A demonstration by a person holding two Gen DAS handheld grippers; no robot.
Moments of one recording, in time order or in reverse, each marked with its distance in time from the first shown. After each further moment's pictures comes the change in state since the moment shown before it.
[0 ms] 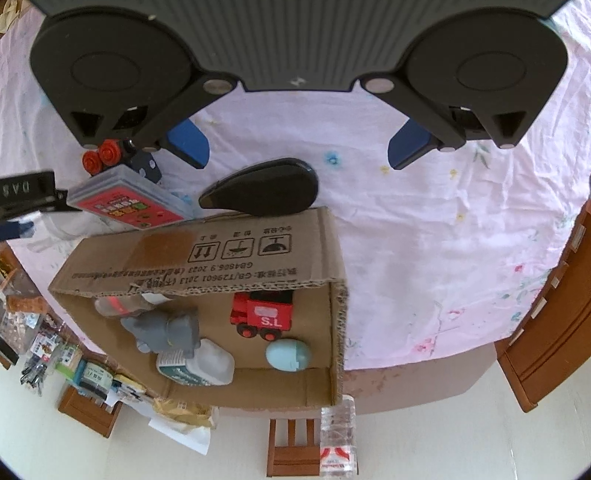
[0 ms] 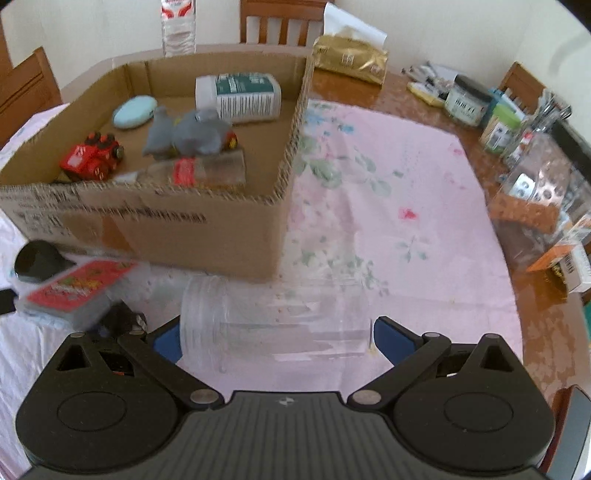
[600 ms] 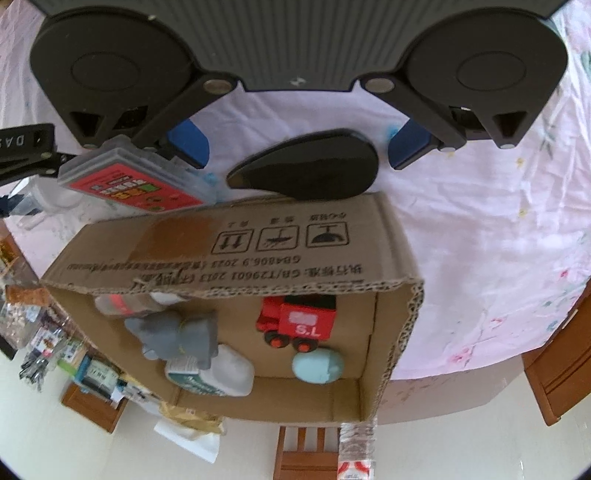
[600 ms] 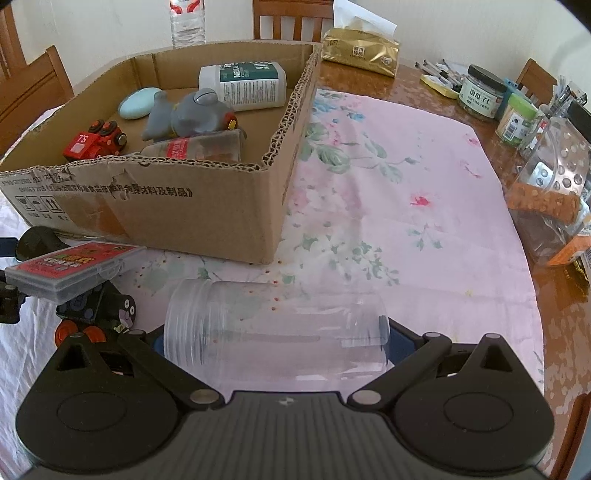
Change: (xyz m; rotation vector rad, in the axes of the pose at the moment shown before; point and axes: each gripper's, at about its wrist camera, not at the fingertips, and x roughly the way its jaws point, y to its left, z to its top) left arm 0.033 -0.017 0.005 -0.032 -0.008 -0.062; right arm 0.012 -0.008 -0.009 -0.007 -0.013 0.060
